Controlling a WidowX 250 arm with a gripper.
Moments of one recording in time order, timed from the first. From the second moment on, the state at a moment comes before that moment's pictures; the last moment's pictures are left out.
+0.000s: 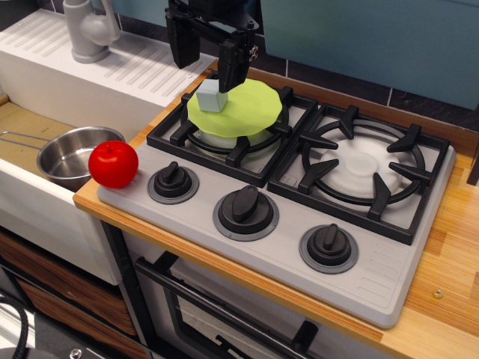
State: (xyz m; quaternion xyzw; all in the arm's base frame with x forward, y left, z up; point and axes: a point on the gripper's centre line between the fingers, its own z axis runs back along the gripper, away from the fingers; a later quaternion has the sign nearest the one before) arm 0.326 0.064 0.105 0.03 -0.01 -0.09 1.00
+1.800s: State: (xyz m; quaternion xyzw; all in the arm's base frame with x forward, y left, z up) arm 0.239 0.134 0.084 0.08 -0.14 0.02 0.99
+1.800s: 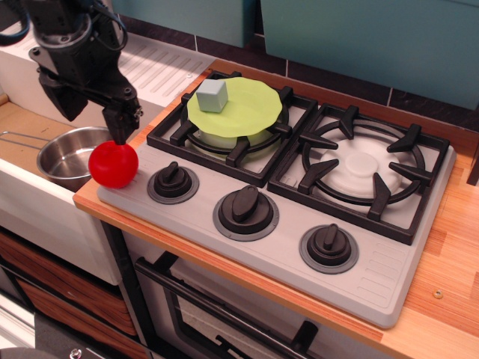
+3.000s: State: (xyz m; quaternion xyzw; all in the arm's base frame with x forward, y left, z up) arm 0.229 0.130 0.059 0.07 -0.15 0.04 0.99
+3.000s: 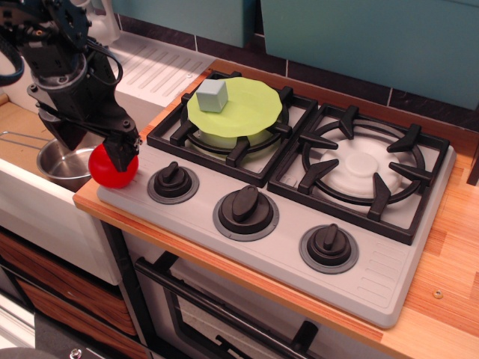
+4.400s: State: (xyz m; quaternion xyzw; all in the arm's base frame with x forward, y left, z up) arm 0.239 0.124 0.042 0.04 -0.14 0.02 0.99
